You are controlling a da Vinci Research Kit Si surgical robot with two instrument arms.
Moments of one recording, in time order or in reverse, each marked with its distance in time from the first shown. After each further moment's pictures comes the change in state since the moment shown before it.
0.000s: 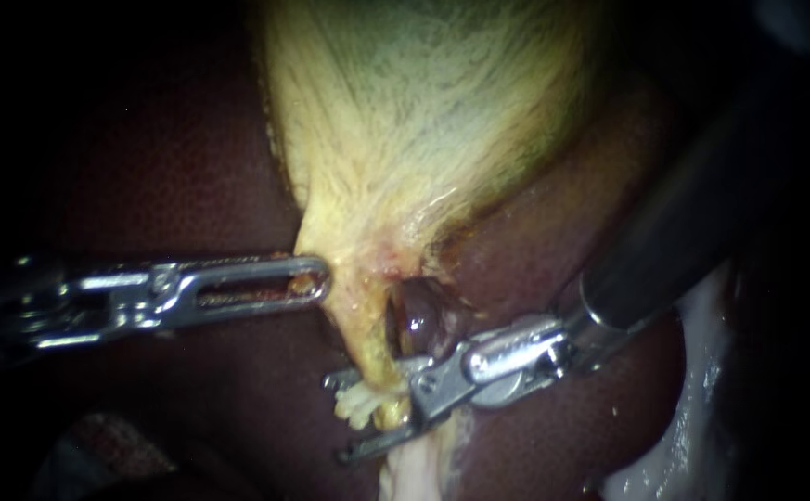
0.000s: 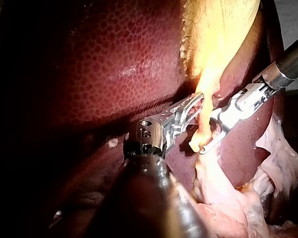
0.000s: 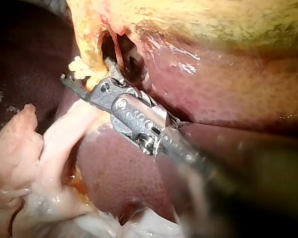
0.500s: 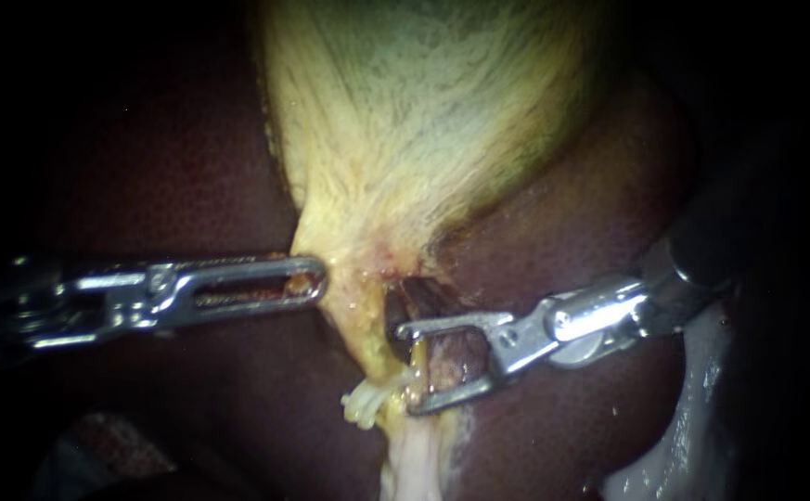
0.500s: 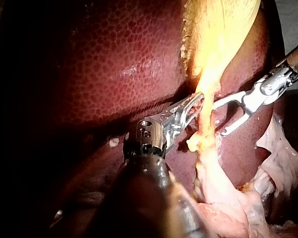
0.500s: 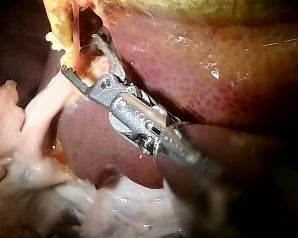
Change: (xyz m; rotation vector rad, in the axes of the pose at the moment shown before) right arm 0.001 -0.002 -0.009 -0.054 0.005 -0.032; left arm 0.000 0.000 0.000 0.003 0.001 0.001
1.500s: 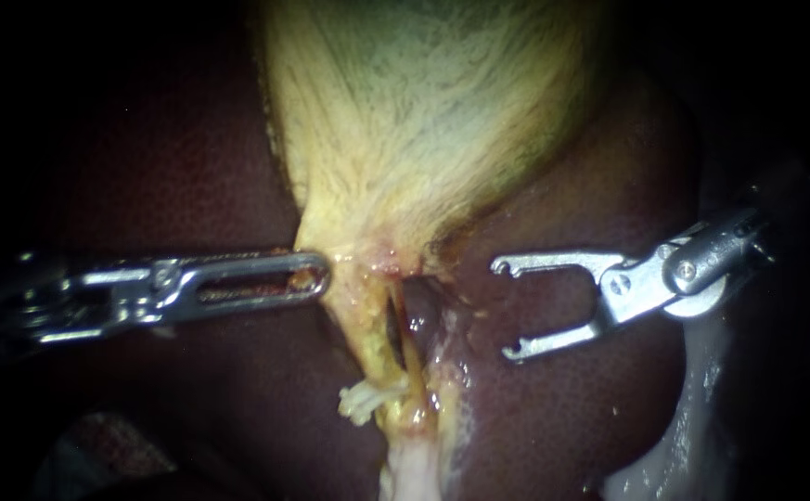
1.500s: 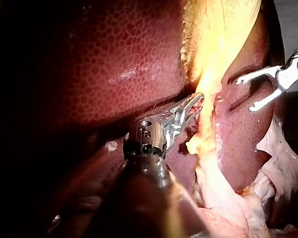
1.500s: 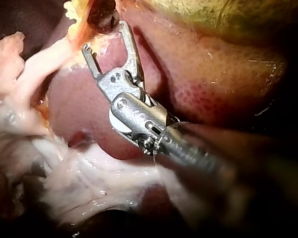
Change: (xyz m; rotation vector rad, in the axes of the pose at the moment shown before) right arm 0.004 0.001 -0.009 -0.065 -0.009 -0.145; left arm 0.000 0.001 0.003 -0.001 -0.004 0.004
